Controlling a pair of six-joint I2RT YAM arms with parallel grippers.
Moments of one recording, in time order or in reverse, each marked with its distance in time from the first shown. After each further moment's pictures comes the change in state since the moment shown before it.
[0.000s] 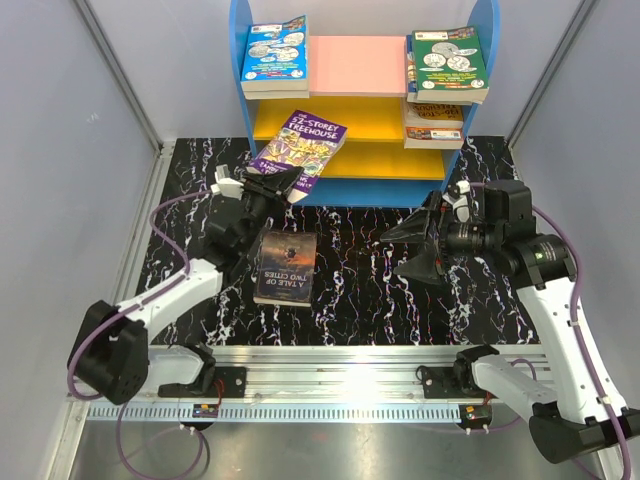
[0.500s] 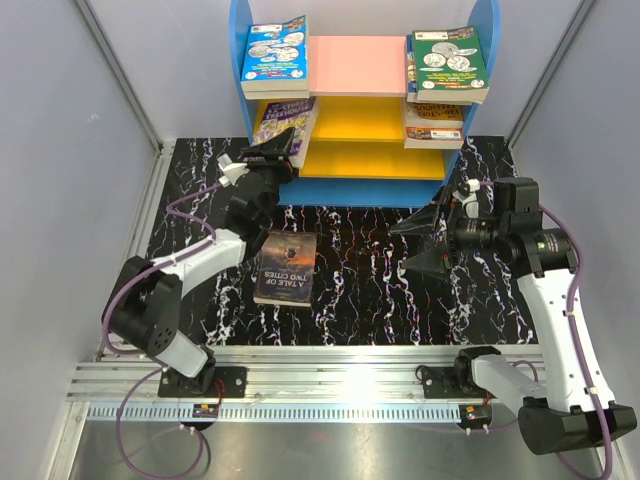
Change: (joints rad) left arm 0.005 0.307 0.212 0.125 -0.306 -0.168; right arm -0.121 0.042 0.000 -0.048 -0.063 -0.075
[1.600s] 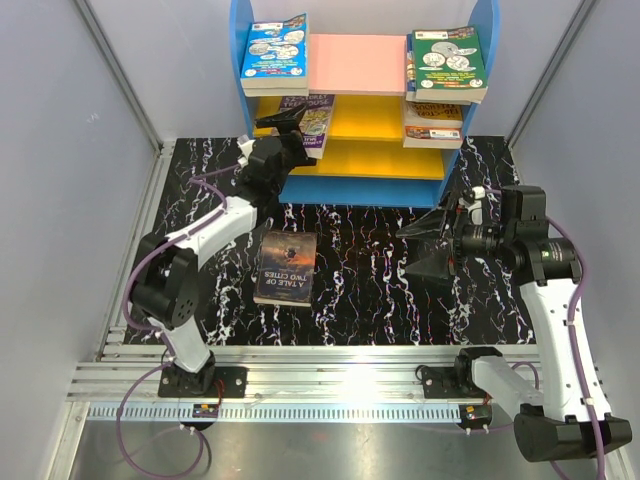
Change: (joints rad) left arm 0.040 0.201 0.357 -0.340 0.099 -0.233; right arm -0.072 -0.036 -0.033 -0.026 -0.072 -0.013
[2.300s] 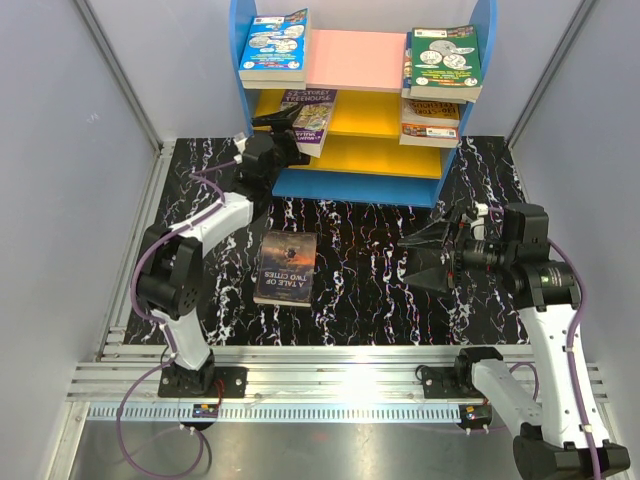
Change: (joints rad) left arm 0.060 0.075 0.043 0.019 0.118 -0.002; right arm -0.002 -0.133 -0.129 0.082 0.012 0.161
